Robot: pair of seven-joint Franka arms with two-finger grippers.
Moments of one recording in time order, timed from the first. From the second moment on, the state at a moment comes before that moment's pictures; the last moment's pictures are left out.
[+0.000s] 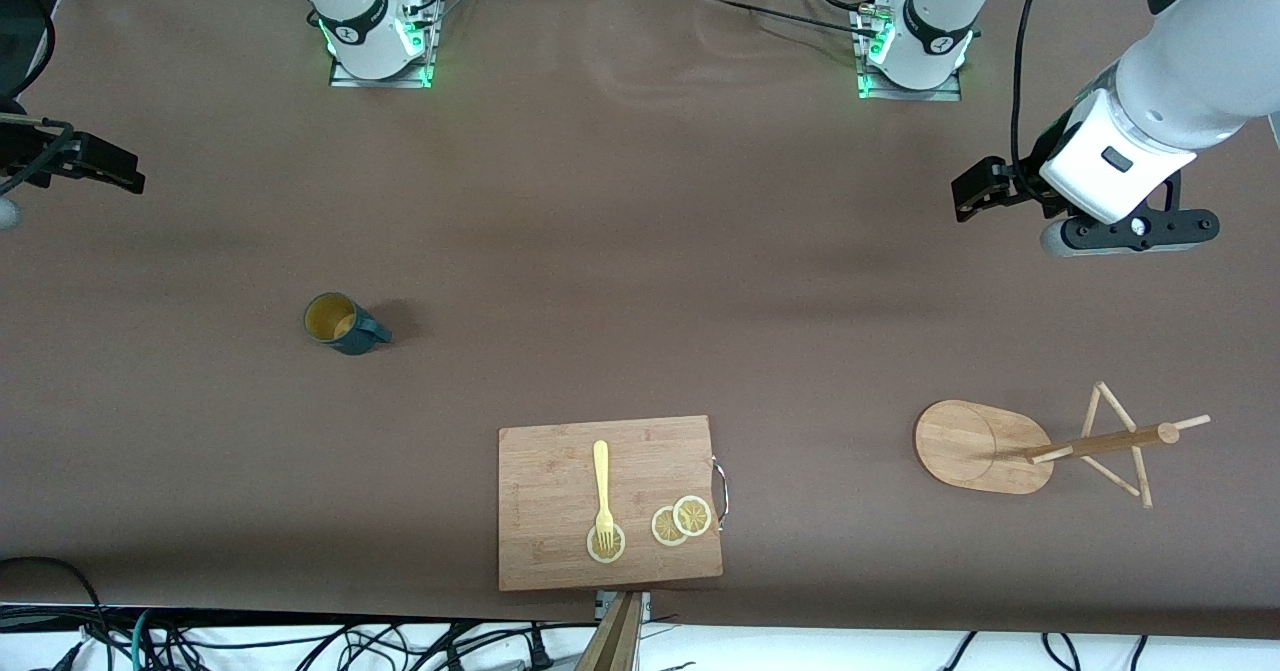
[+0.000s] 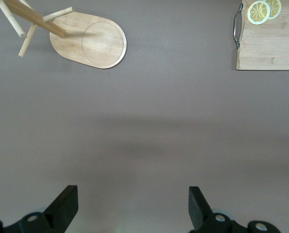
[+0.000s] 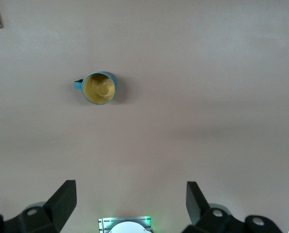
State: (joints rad) left arm 0.08 0.17 -0.34 -1.38 0.01 1.45 -0.35; right arm 0.00 0.10 -0.04 -1.46 -0.07 1.41 -0.01
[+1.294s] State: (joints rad) left arm 0.07 0.17 -0.34 -1.38 0.01 1.45 -0.35; right arm -0.01 0.31 -0.03 -1.66 -0.05 1.72 -0.01
